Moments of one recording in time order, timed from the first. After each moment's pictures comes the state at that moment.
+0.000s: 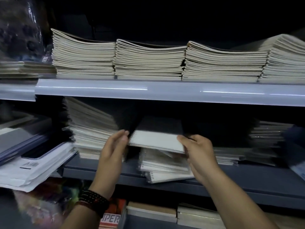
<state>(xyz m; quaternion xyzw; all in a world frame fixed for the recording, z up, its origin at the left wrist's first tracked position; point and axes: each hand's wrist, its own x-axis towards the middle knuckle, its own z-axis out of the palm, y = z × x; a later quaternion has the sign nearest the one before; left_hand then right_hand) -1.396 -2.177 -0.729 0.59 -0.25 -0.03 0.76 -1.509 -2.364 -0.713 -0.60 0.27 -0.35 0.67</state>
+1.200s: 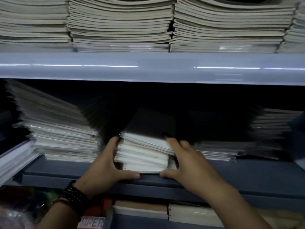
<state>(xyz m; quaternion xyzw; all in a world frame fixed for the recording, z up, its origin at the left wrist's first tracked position) -1.340 -2.219 -0.785 0.76 -0.42 -0.11 0.48 -1.521 -2.402 -0.749 -0.96 0.19 -0.13 0.18</state>
